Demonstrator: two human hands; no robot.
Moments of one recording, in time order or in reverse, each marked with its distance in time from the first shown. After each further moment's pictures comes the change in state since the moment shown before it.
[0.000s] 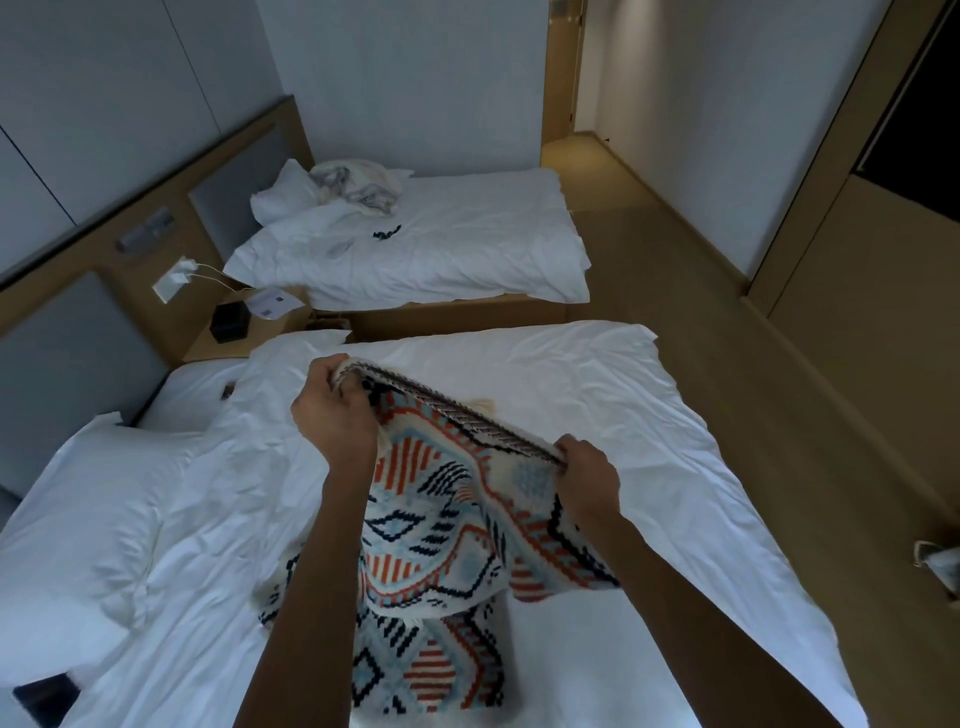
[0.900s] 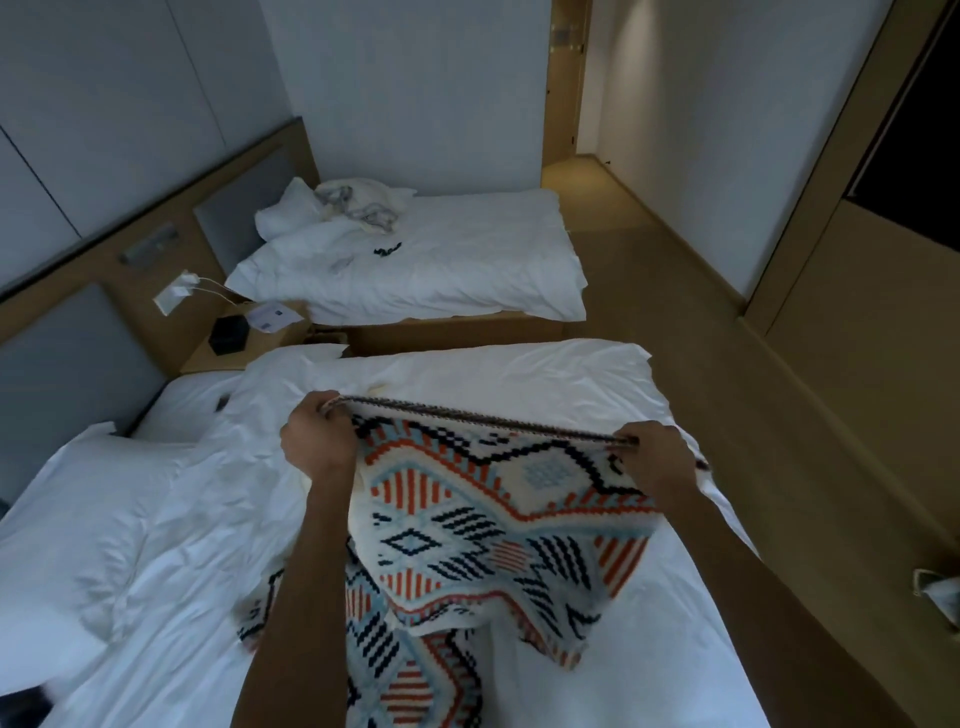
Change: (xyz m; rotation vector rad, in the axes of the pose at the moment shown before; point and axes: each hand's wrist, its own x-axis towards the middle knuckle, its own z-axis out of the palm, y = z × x) left_hand -0.009 -0.021 0.023 0.248 -0.070 -0.197; right_hand 0.046 0.084 -0.097 -0.070 0.075 -0.014
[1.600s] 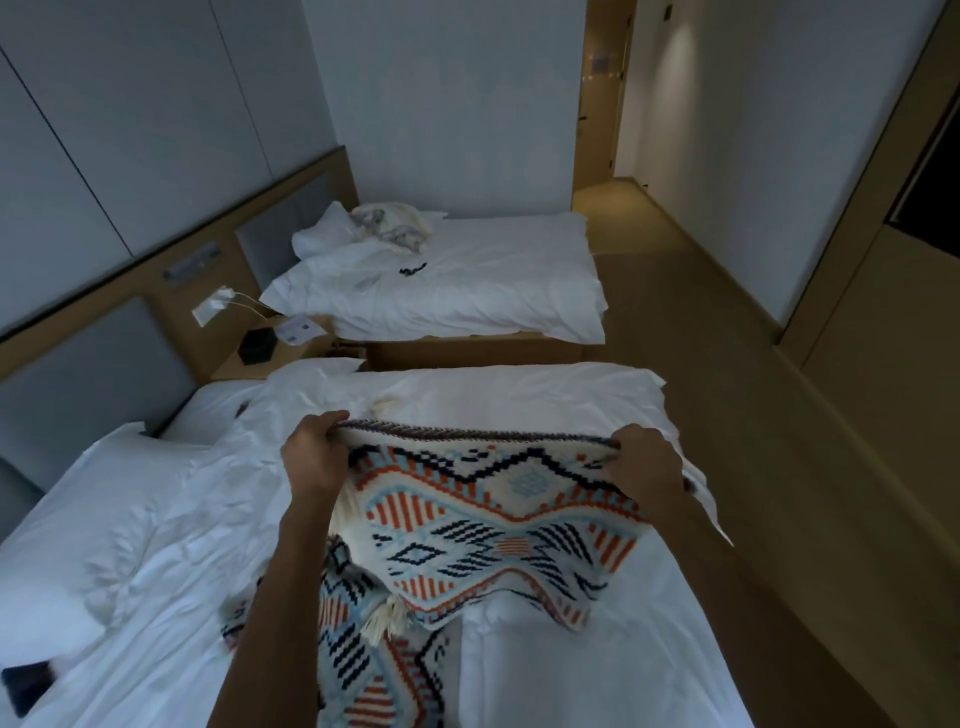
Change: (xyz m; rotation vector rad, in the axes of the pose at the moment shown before) left_hand -0.056 0.029 0.022 0.183 -0.169 0.297; right_hand 0.038 0.052 -0.049 -0.082 -0.128 -0.015
